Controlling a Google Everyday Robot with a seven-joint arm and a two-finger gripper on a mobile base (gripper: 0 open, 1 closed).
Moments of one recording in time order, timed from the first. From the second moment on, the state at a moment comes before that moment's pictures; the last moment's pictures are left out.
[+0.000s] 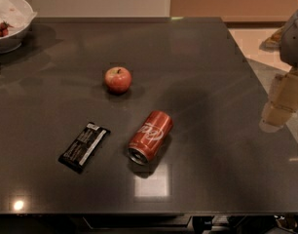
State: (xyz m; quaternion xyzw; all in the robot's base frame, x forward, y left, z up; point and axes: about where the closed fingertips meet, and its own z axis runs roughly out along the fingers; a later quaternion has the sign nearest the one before) arm 0.438 -0.217 0.976 -0.60 0.78 -0.03 0.16
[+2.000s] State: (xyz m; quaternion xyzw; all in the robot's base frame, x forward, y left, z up) arm 0.469 -0.077 0.933 -0.81 0.57 0.04 0.16
